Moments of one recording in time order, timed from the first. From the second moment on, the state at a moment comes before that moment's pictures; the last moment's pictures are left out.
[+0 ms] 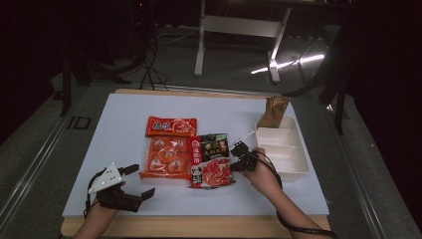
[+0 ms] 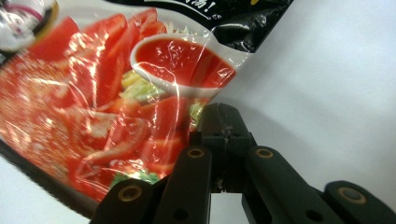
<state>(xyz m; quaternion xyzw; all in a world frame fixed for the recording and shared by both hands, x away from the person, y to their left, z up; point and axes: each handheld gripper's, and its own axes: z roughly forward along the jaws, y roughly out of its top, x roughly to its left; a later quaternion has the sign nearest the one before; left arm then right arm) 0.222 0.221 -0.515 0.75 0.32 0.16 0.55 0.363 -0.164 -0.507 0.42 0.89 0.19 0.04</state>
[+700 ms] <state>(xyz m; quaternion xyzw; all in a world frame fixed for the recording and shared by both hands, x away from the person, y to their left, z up) 0.223 0.215 -0.506 0.76 0.32 0.15 0.55 0.348 -0.181 -0.459 0.39 0.86 0.33 0.10</state>
